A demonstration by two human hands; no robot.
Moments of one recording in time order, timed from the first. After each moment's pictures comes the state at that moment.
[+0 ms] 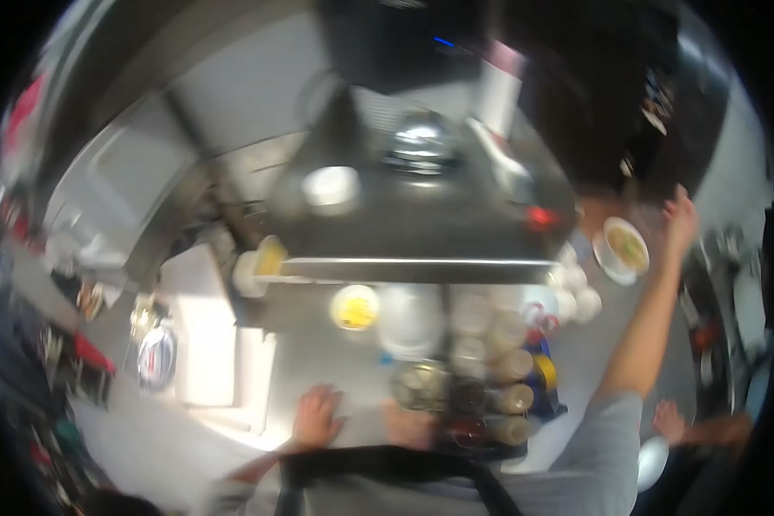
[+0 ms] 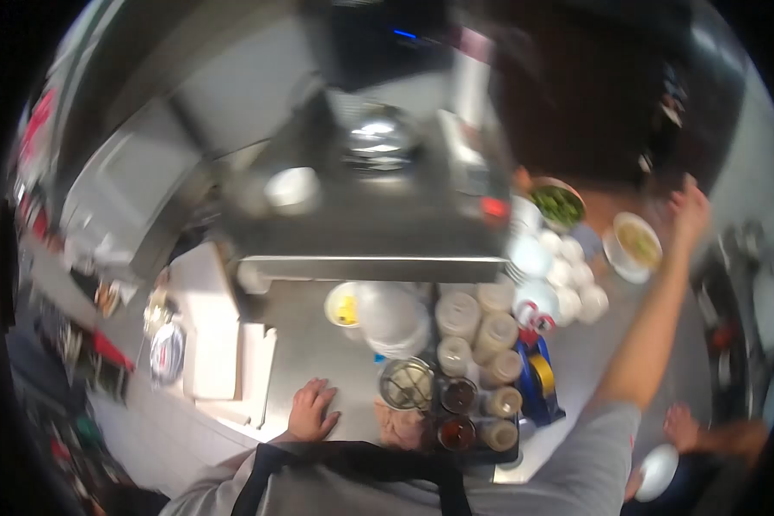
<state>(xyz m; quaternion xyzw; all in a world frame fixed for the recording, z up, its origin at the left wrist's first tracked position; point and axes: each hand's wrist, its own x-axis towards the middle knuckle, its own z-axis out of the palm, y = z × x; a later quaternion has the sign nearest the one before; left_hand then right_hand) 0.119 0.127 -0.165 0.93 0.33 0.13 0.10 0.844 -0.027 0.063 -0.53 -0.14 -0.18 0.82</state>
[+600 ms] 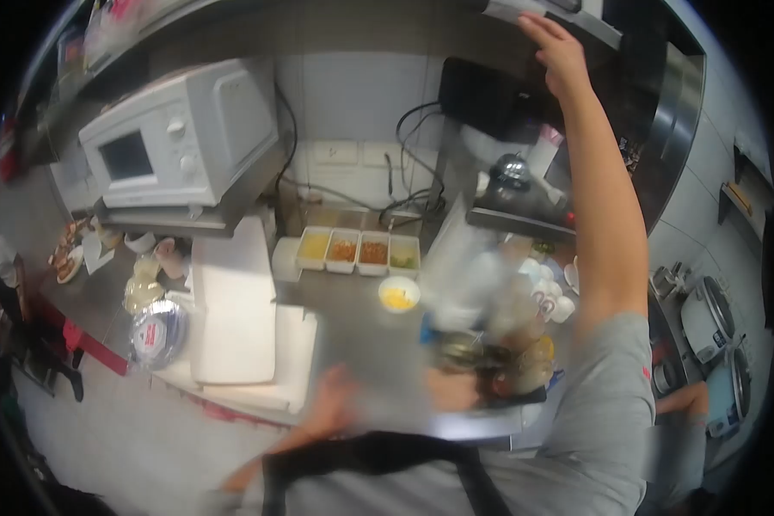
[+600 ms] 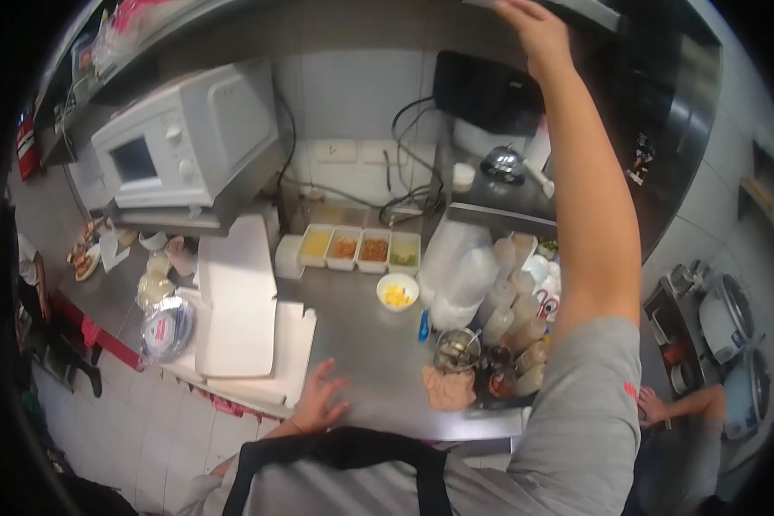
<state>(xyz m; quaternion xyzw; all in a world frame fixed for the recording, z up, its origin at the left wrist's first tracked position) -0.001 0.131 -0.143 0.90 0.19 0.33 0.21 0.430 0.171 0.379 -0.48 -0.55 -0.09 0.67</state>
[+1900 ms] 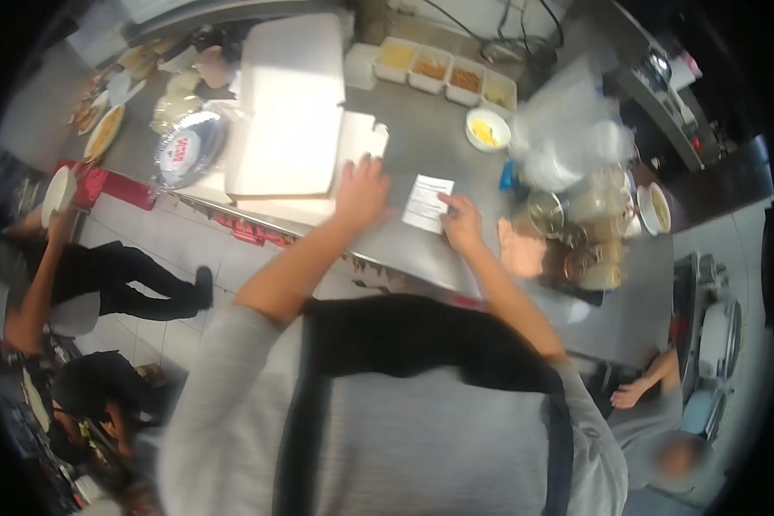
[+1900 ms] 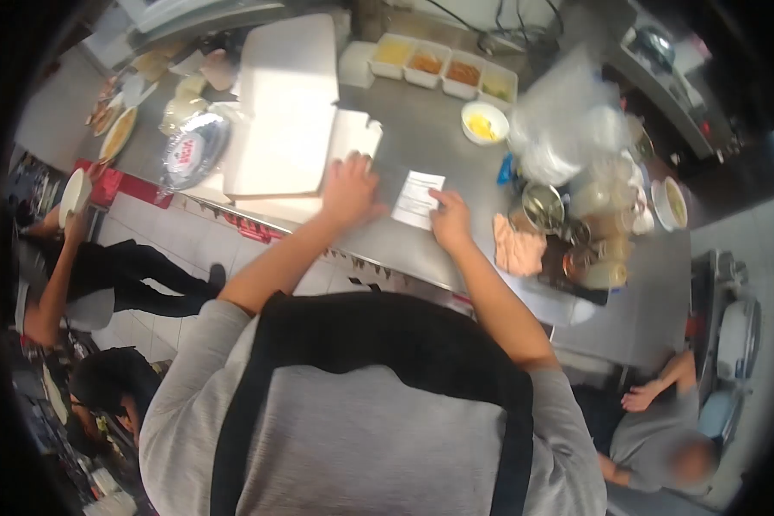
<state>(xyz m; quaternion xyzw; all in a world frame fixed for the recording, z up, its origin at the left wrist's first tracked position) -0.012 0.193 -0.159 0.91 0.37 0.16 -0.08 0.201 0.094 -0.199 -0.68 -0.57 0.17 0.43</state>
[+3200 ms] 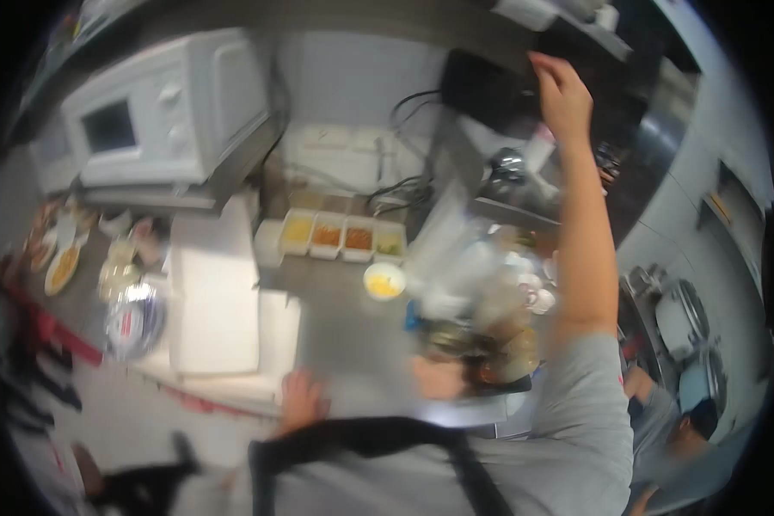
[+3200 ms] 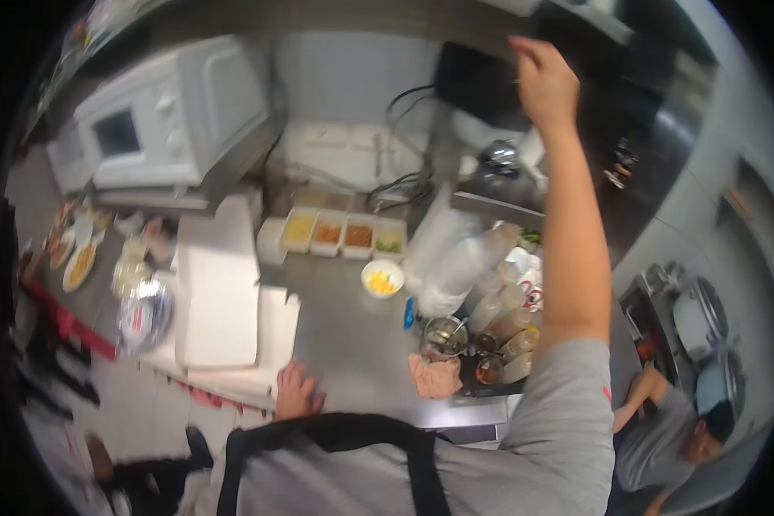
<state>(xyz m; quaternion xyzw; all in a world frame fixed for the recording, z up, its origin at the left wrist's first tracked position) -0.020 0.124 -0.189 0.90 0.31 0.30 0.09 0.386 0.140 0.311 -0.50 -0.57 -0.43 0.48</state>
